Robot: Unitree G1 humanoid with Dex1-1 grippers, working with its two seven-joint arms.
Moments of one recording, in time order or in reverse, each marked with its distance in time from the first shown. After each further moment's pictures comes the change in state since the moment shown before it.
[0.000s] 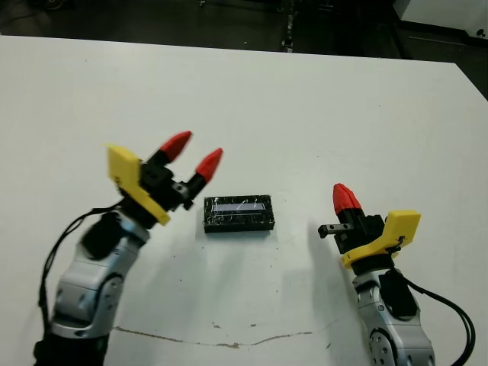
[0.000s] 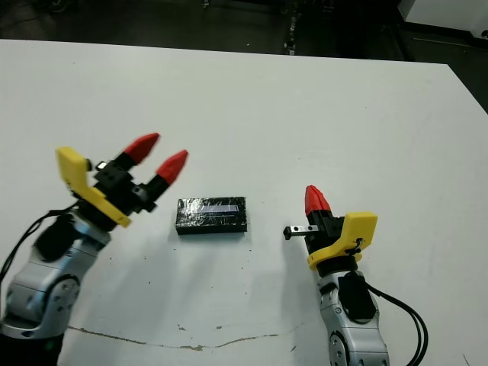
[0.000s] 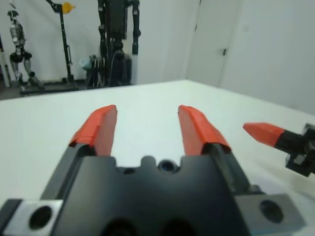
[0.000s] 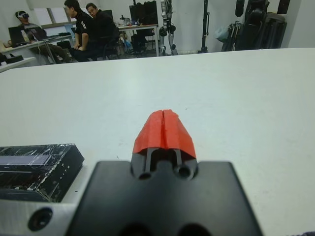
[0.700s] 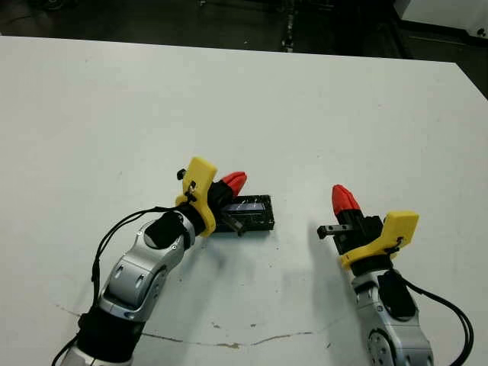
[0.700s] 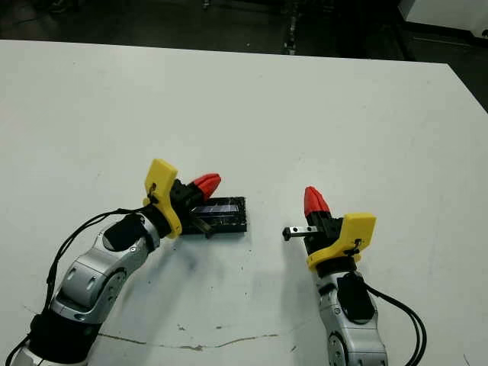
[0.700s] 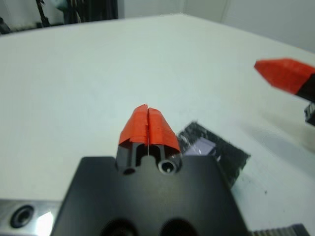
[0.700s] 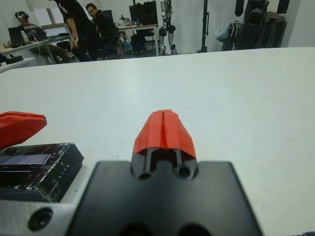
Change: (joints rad) left arm -0.100 -0.038 -0.157 0.190 0.109 0.130 0.033; right arm 0.001 0.004 0.004 0.008 -0.007 -0.011 0.000
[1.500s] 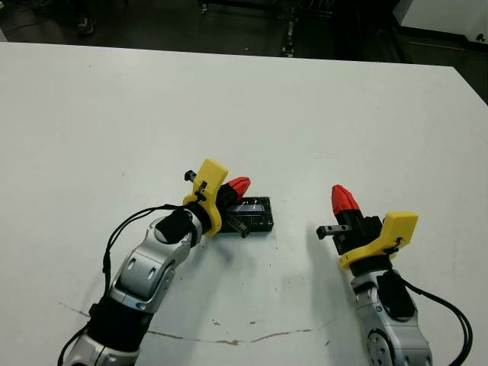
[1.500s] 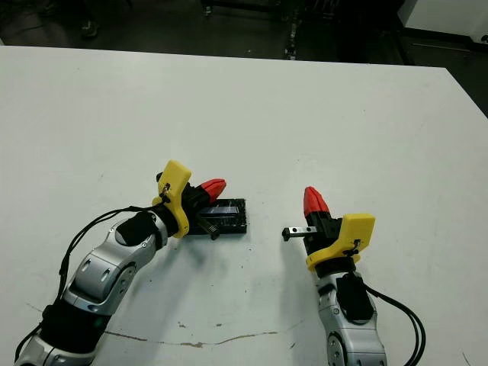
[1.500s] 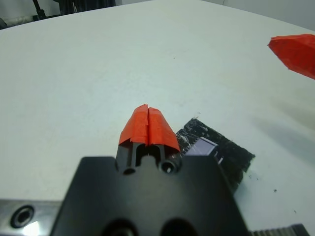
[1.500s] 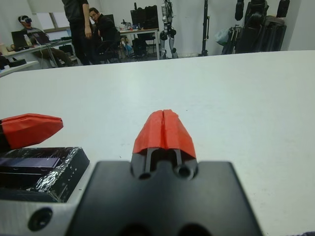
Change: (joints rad) left arm -0.056 -0.024 -0.036 0.110 0.076 0.006 0.005; right arm 0.001 0.003 0.001 0.004 -0.003 -0.002 0.000
